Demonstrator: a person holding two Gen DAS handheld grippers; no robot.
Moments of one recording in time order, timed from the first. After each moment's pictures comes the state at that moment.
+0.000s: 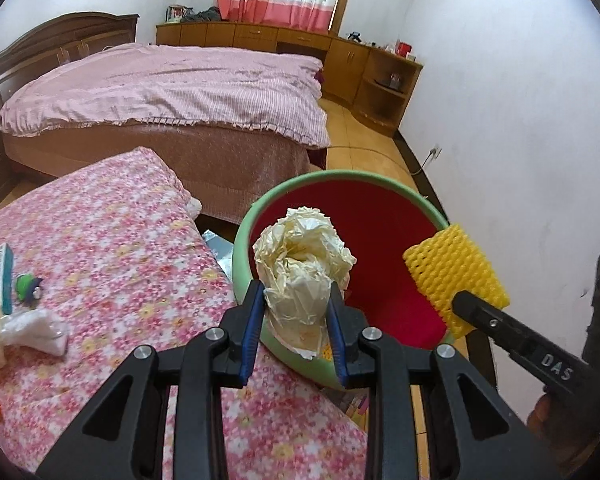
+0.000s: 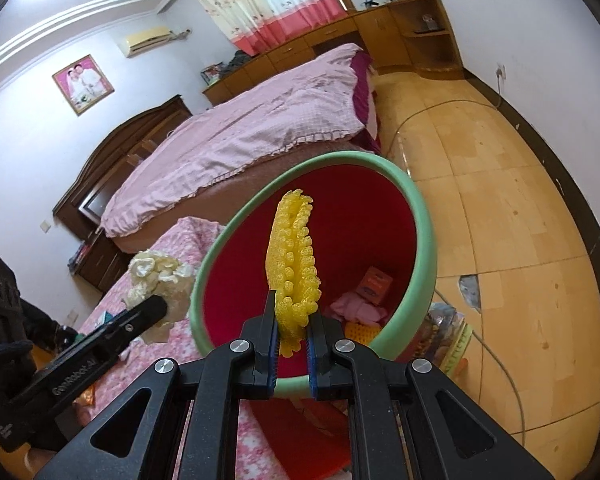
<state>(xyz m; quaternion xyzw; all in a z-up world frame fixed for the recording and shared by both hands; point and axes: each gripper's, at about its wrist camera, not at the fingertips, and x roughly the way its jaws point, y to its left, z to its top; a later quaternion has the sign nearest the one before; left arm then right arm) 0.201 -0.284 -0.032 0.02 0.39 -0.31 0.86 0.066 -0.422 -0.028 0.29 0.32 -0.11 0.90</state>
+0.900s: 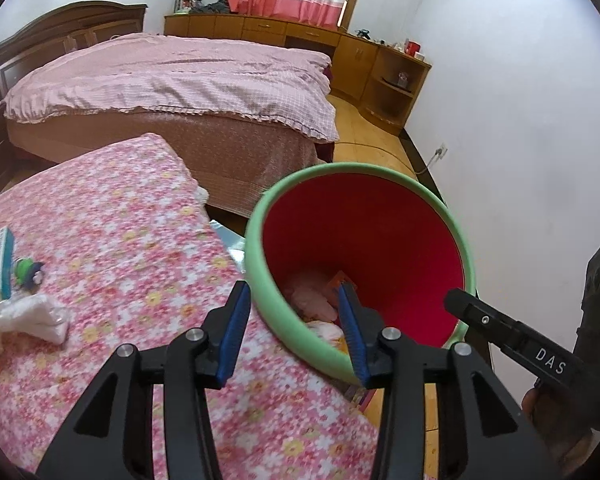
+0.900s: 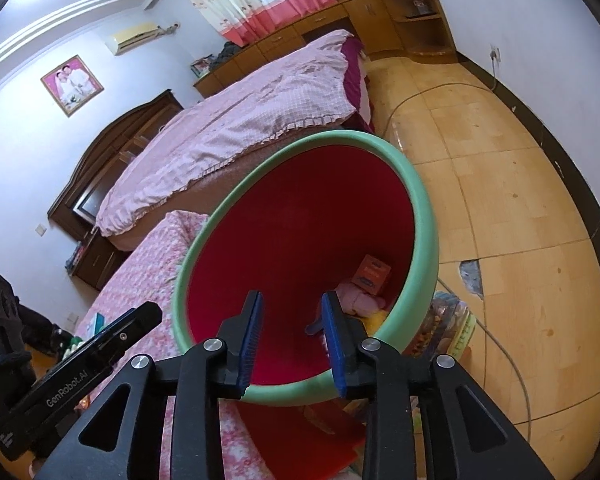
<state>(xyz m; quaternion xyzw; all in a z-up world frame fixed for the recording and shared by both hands) 0.198 -0.263 -0.032 0.00 0.40 -0.30 0.86 0.074 -0.424 -0.038 0.31 0.33 -0.10 0.88</state>
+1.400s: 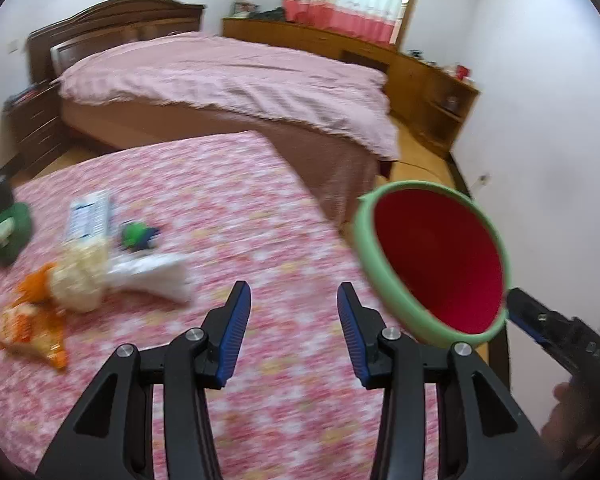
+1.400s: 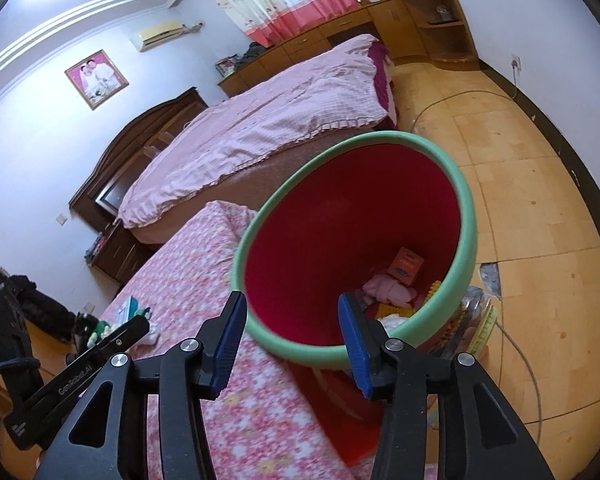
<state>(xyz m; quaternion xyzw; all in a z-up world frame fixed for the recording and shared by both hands) 0.191 -0.171 -0.022 -0.02 0.40 -0.20 0.89 0.065 -0.385 -0.018 0.30 0.32 -0.07 0.89</state>
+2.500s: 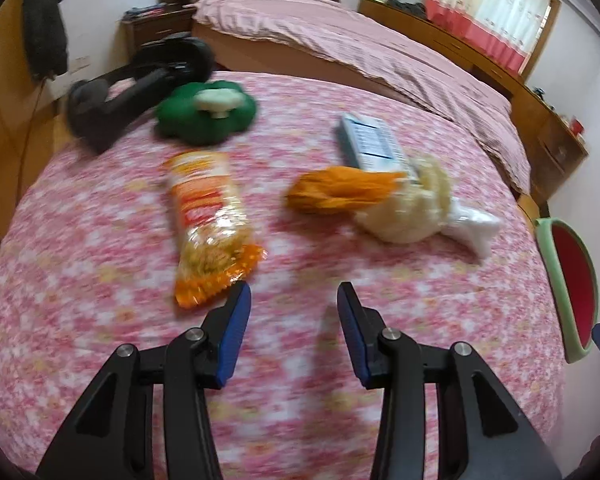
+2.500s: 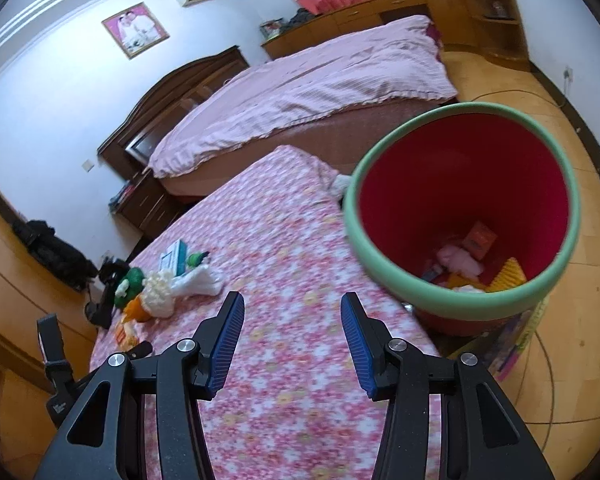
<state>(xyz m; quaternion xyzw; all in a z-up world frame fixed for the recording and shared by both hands) 0.198 0.028 -0.085 -0.10 0.46 -0.01 0.88 0.101 -0.289 -0.014 0.26 0.37 0.02 0.89</state>
